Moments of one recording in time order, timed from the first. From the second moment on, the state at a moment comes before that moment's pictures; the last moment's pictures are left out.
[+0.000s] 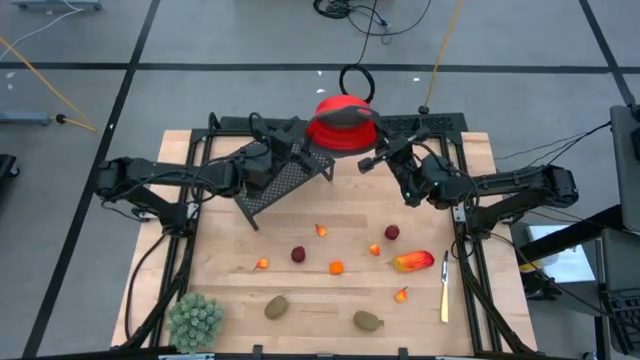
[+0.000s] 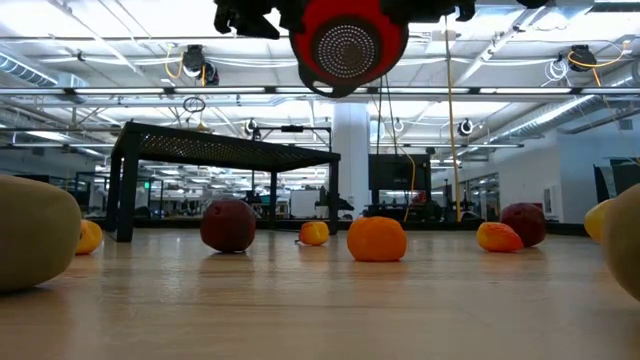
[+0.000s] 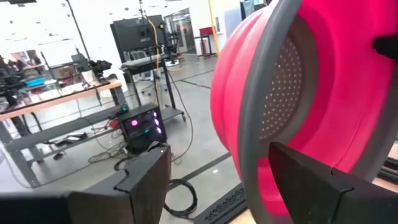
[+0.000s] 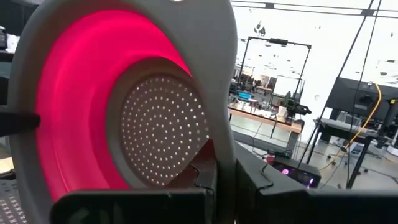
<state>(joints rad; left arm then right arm) 0.07 1.42 1.11 0.30 -0.89 0.11 -0.03 1.26 0.87 0.72 1.02 -0.43</state>
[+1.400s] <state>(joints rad) 0.08 1.42 1.11 0.29 -0.81 0.04 0.03 1.26 0.87 0.70 0.96 -0.40</state>
